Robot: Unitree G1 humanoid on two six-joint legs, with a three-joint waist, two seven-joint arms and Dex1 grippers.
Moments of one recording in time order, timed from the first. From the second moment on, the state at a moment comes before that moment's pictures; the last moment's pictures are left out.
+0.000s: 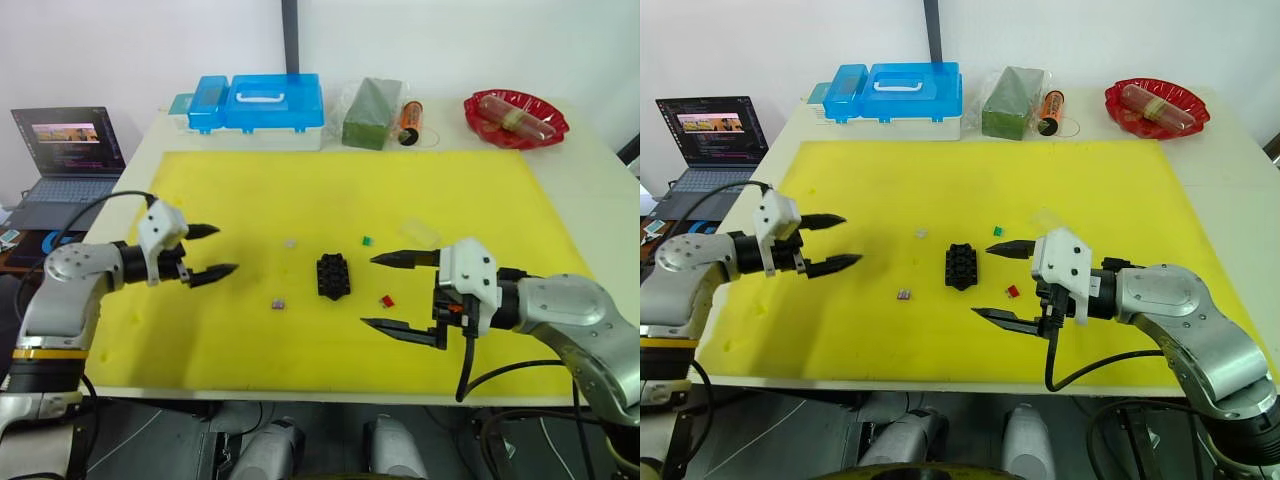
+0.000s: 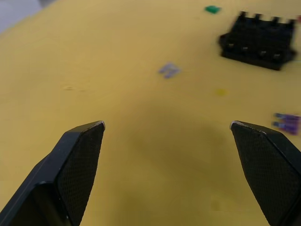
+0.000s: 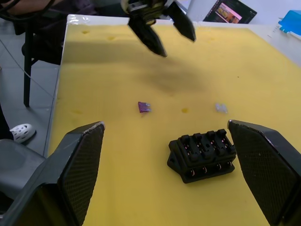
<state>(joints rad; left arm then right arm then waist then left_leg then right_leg) -0.34 0.76 0.09 0.04 -0.34 0.33 -1.16 -0.18 -0.83 -0.03 -0.67 0.58 0.54 0.90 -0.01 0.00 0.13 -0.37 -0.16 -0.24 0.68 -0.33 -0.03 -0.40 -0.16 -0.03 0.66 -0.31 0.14</state>
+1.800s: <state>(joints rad) -0.45 0.72 0.00 0.49 -1.95 1.47 -0.03 -0.13 -0.80 -0.02 -0.66 0.56 0.55 0.82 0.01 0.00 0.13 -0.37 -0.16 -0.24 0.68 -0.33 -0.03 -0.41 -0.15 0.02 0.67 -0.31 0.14</state>
